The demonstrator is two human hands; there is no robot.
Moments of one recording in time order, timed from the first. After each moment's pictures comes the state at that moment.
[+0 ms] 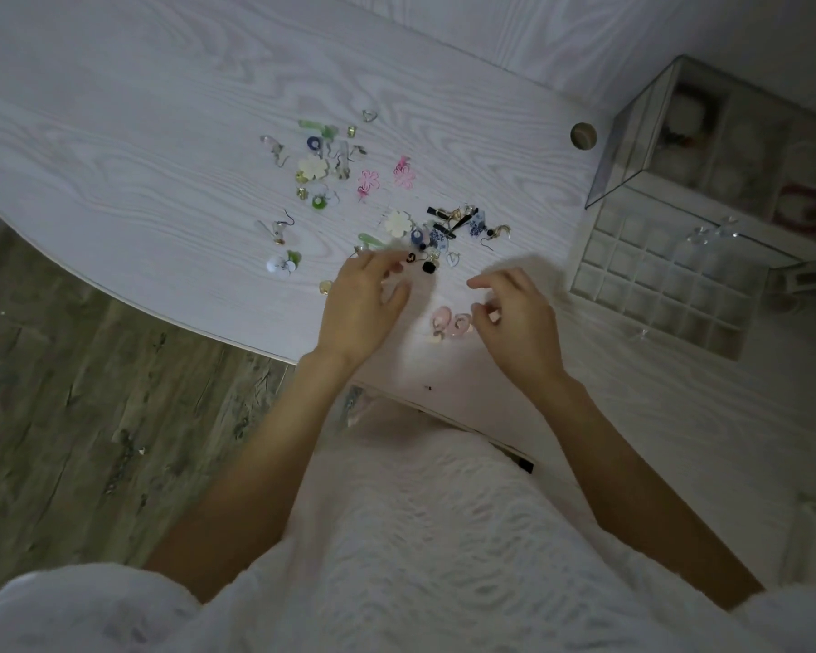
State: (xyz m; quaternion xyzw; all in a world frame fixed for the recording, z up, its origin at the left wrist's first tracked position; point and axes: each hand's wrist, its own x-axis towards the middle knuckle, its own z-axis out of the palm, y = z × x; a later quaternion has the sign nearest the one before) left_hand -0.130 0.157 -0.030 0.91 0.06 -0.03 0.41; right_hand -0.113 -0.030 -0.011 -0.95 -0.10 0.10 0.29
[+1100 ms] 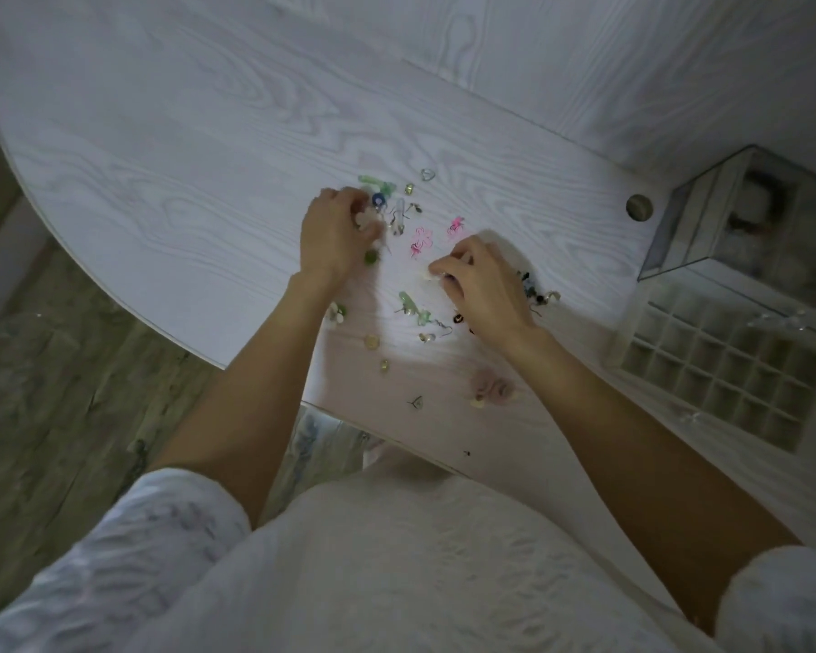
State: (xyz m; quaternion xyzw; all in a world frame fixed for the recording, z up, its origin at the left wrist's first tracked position) left_hand -0.011 0.265 -0.057 0.92 0.20 -0.04 0.32; right_hand -0.014 0.061 -0.042 -0.94 -0.27 0.10 0.20
